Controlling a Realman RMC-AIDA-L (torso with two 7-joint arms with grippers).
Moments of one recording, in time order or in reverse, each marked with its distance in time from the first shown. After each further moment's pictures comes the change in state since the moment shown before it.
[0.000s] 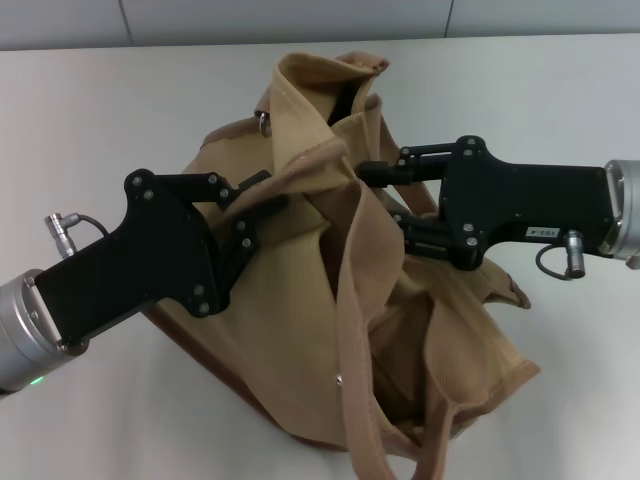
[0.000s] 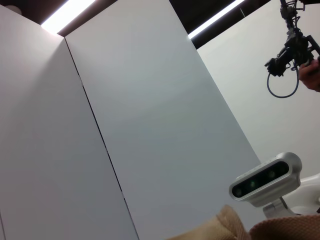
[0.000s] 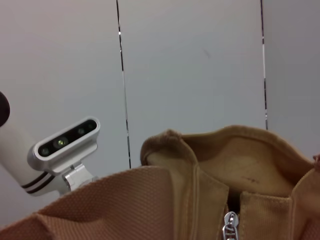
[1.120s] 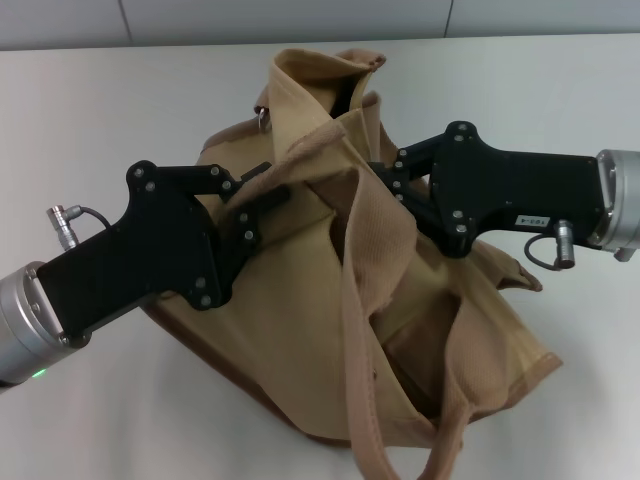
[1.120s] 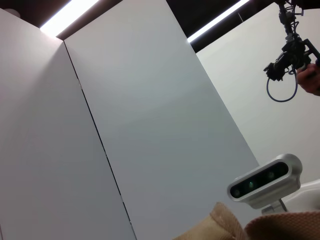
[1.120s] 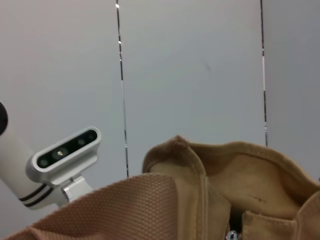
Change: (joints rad) left arm -0.013 0.000 -0.003 0.000 -0.005 0.002 -0.011; right arm -0.012 0.000 -0.064 -0.018 0.086 0.033 -0.008
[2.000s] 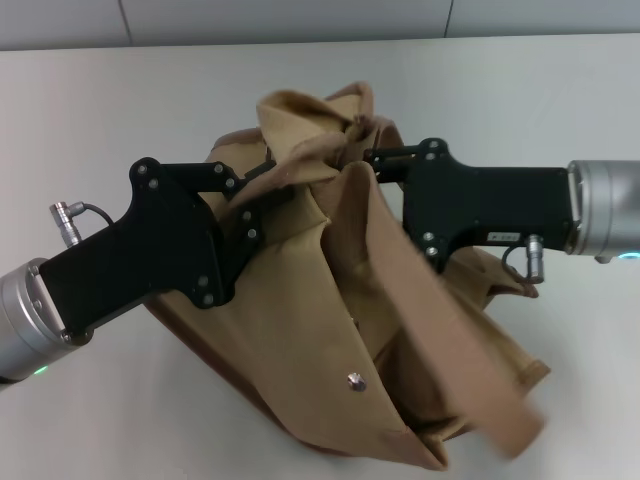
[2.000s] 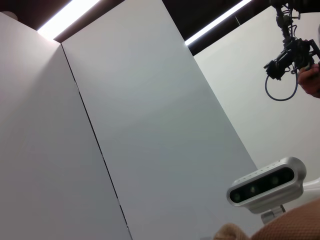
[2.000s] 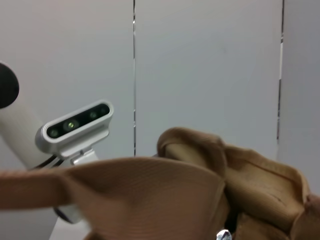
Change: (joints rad) left arm -0.009 0.000 0.003 0.000 -0.001 0.005 -0.003; right arm -0.014 0.002 -0.114 -0.062 -0.003 0.073 -0.012
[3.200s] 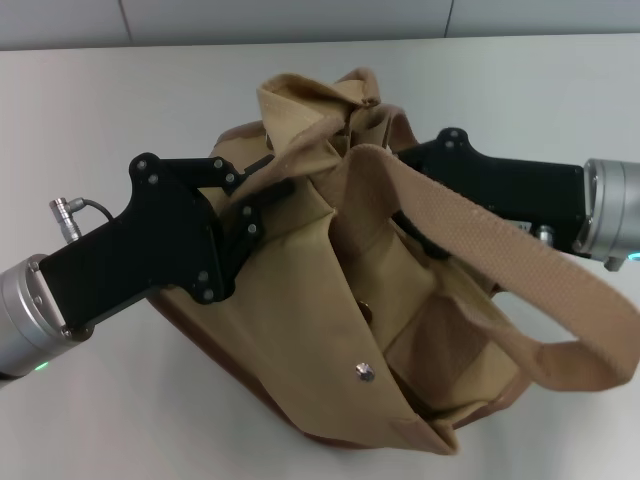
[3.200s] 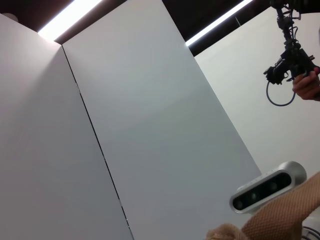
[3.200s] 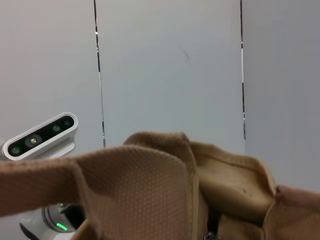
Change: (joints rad) left arm -0.004 0.000 -0.007 0.000 0.000 -0.001 0.000; right arm -0.063 -0.010 -0.052 -0.023 0.100 0.084 0.044
